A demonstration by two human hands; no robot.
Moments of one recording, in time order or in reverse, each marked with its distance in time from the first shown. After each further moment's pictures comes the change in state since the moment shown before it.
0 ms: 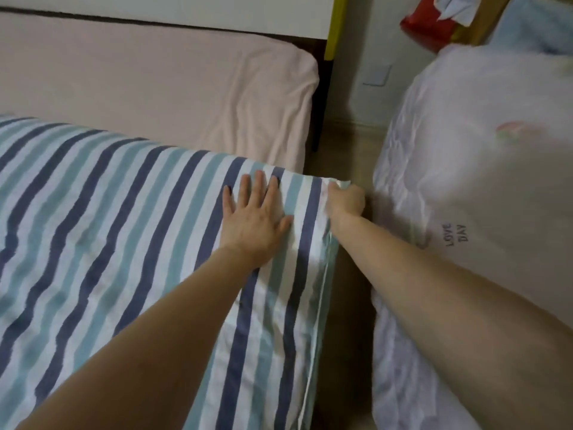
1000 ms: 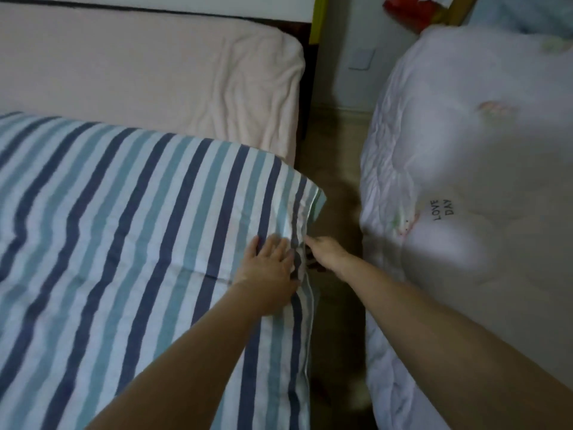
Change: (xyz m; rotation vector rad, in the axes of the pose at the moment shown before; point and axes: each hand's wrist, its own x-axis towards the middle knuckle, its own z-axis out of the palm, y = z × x) left_hand -0.059 0.018 0.034 0.153 -0.440 0.272; right_hand -0.037 0.095 -0.006 -0.457 -0.563 0.186
